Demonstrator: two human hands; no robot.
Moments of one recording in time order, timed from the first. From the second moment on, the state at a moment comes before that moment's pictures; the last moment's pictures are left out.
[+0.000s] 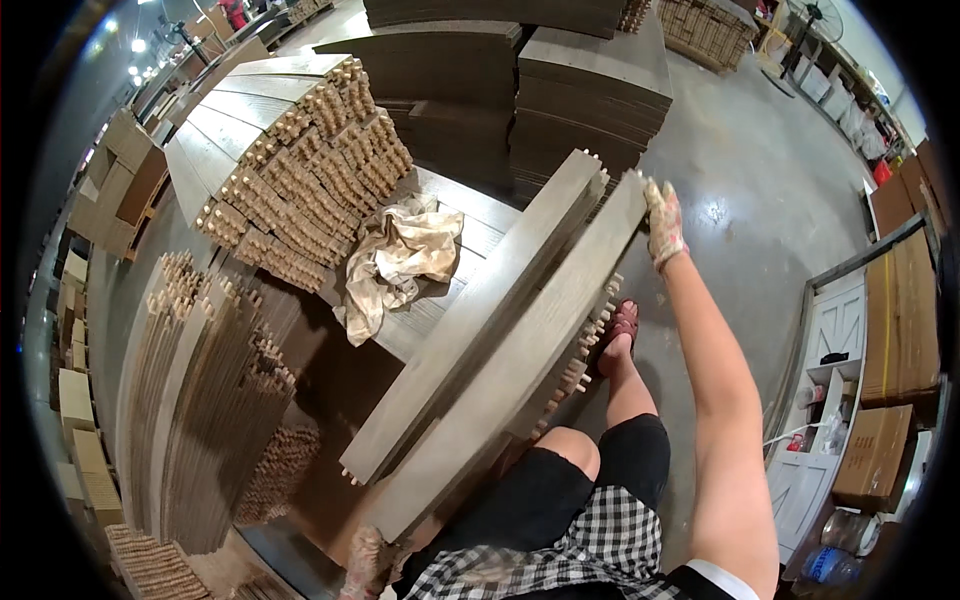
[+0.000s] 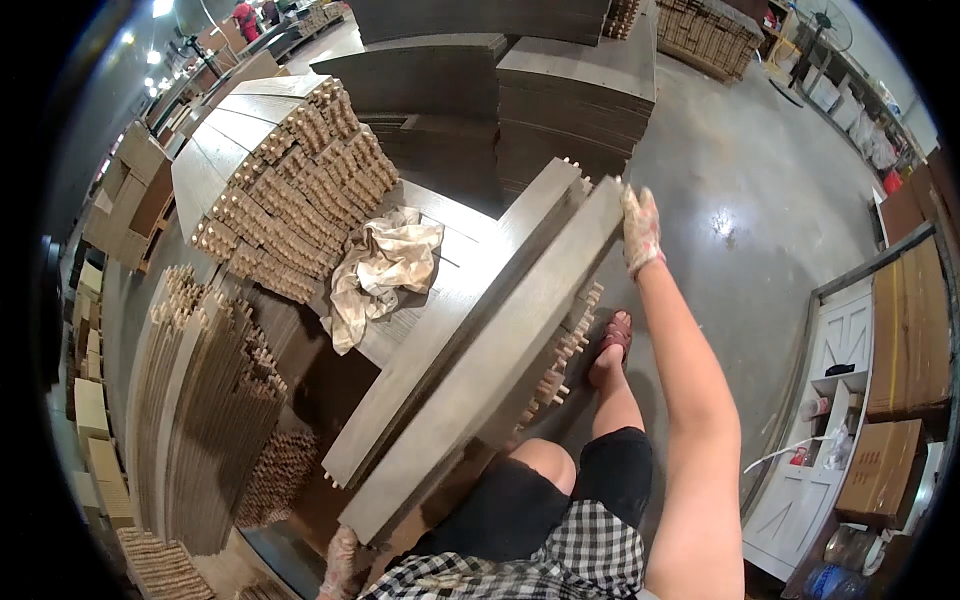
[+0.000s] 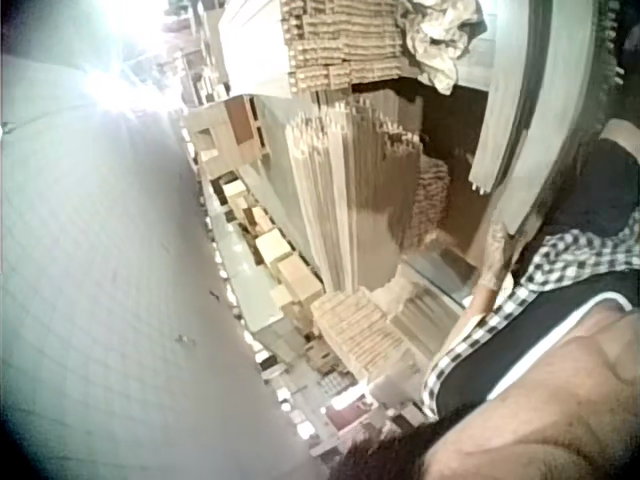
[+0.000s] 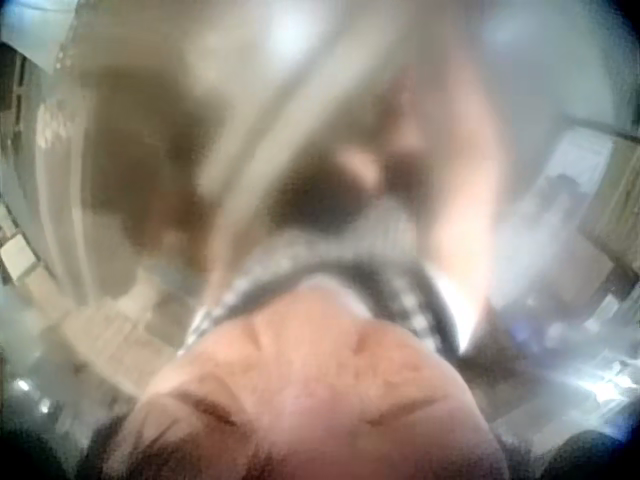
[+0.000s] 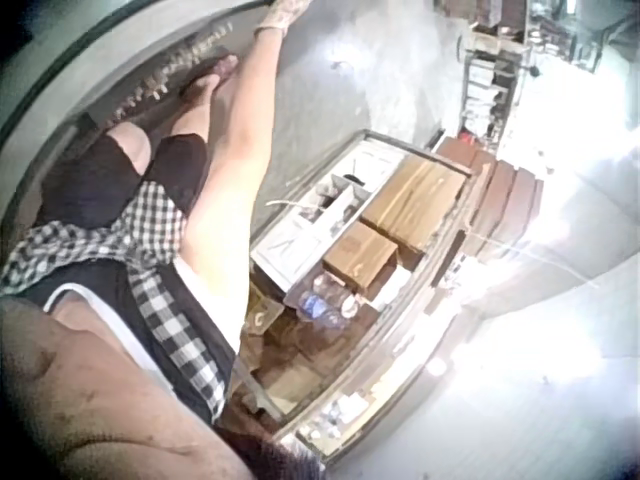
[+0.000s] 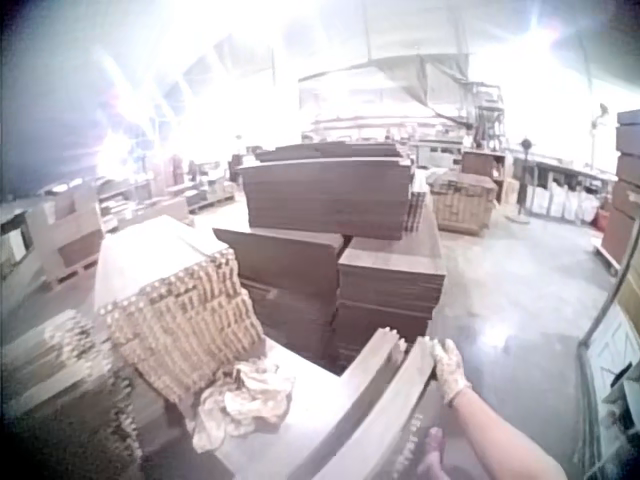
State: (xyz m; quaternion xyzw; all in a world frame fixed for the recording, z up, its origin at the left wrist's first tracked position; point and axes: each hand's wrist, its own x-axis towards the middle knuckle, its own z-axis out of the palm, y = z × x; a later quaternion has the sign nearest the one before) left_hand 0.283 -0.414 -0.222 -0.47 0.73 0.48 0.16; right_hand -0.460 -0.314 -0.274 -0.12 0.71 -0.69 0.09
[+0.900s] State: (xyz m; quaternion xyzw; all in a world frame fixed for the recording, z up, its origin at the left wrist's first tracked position) left_hand 0.201 -0.465 -0.194 -0.49 0.16 0.84 -0.18; right_hand -0.491 -0.427 -0.347 0.06 0.52 -0.83 0.15
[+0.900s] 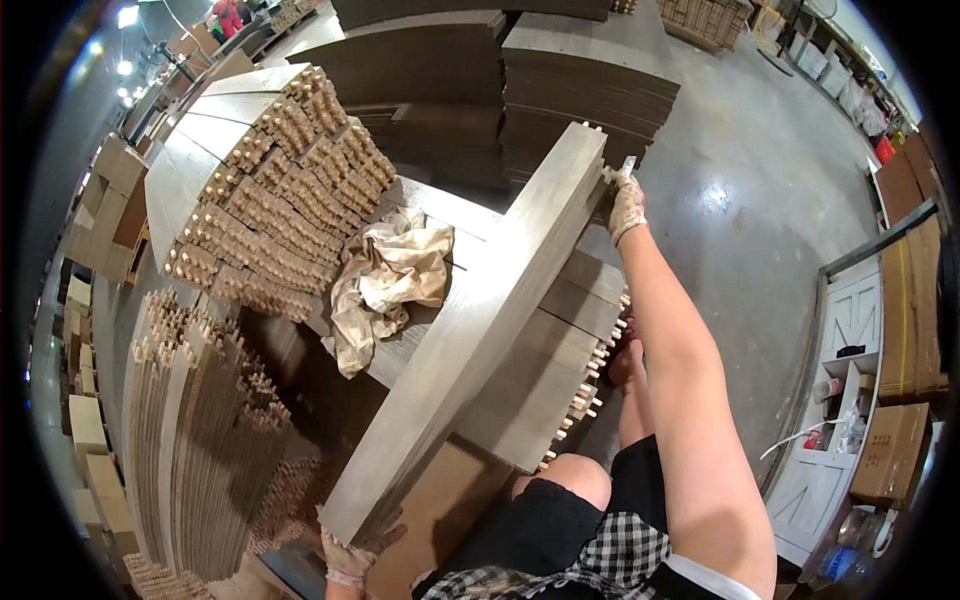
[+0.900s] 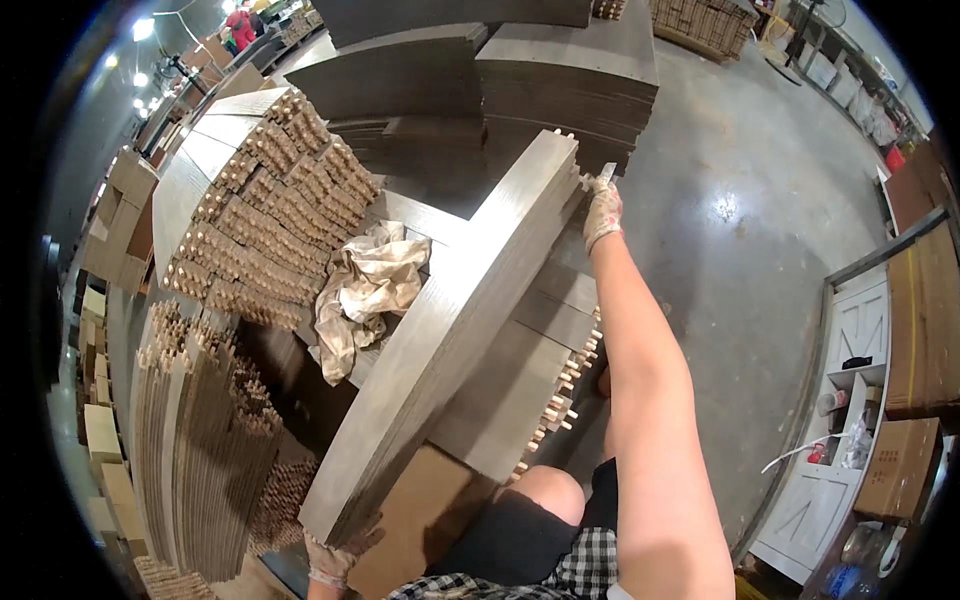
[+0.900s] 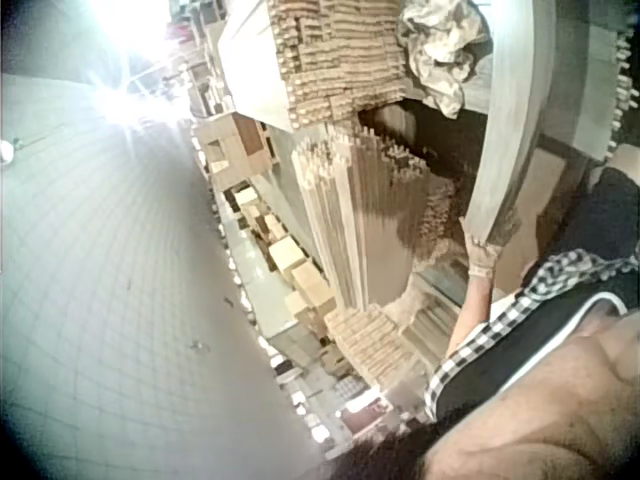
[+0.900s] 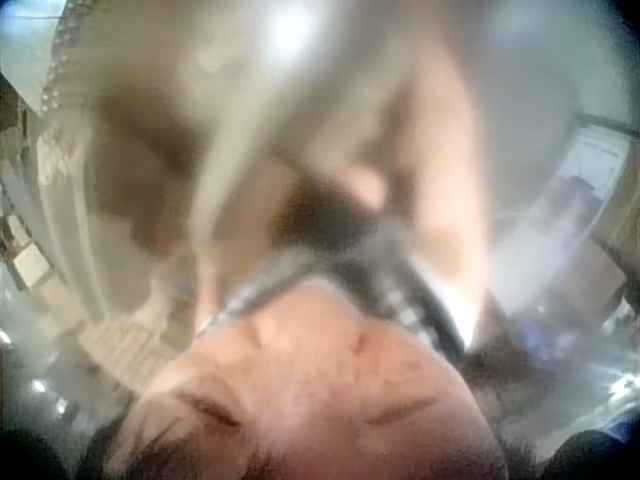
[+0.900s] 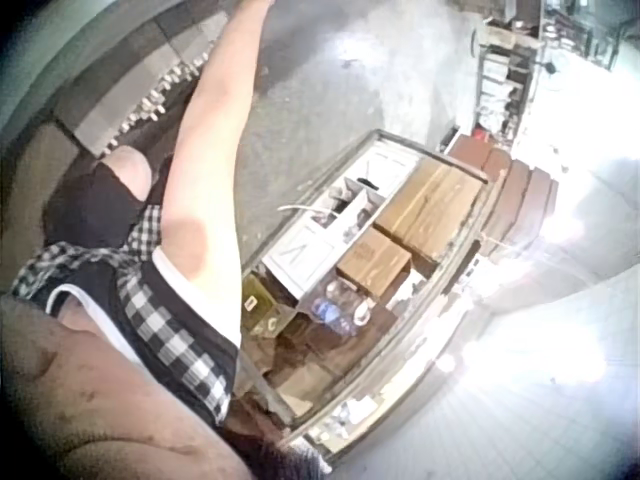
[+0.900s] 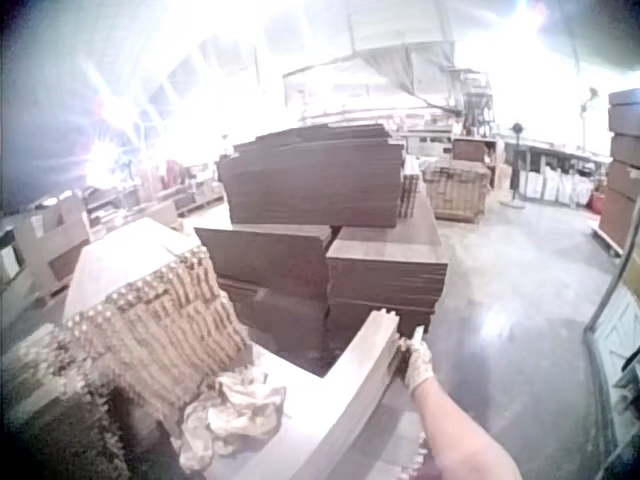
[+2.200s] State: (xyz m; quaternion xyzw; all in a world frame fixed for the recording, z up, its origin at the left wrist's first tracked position) left_hand 0.224 -0.554 -0.232 -0.42 0.21 0.86 -0.18; right_hand -0.414 -0.180 -0.342 0.22 0.51 -0.82 0.12
